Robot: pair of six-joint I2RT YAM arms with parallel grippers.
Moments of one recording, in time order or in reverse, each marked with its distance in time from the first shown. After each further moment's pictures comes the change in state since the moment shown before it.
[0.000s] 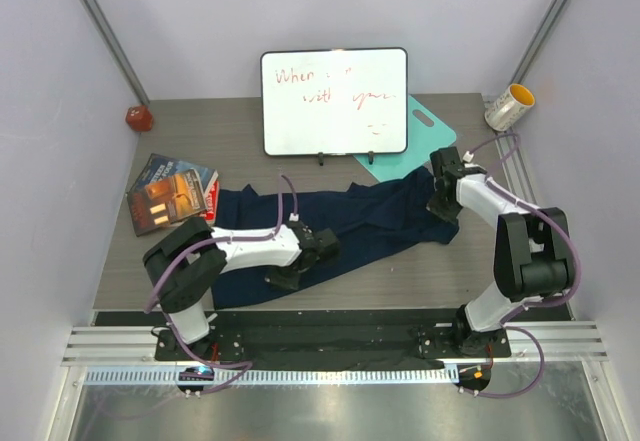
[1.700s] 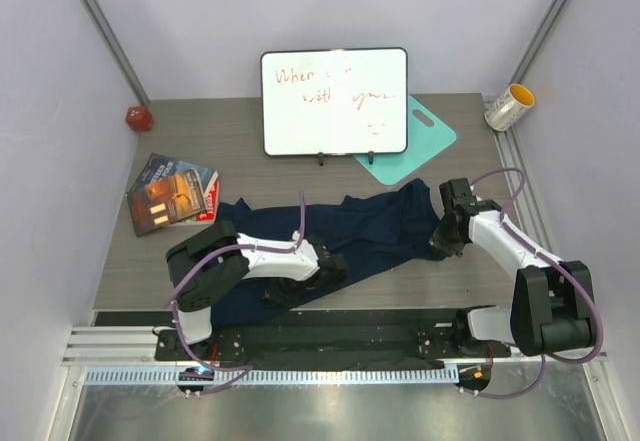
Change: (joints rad) left arm -0.154 0.088 0.035 -0.198 -0.007 -0.145; right arm -0.002 -0.327 -0.285 -0.090 -0.190 -0.075
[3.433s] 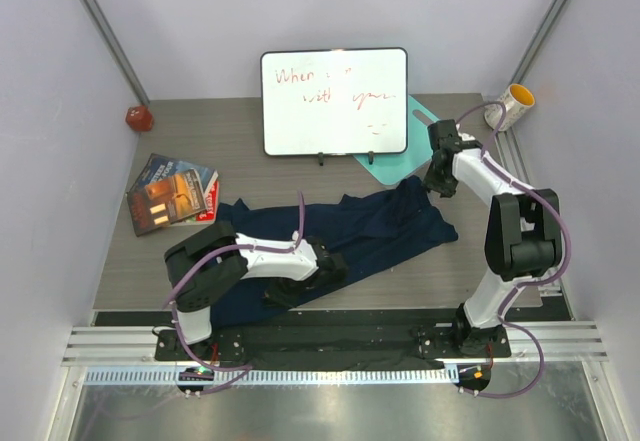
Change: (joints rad) left arm 0.004 -0.006 -0.009 0.014 0.016 0.015; right arm 0.000 0.452 0.539 0.033 0.153 -0.153
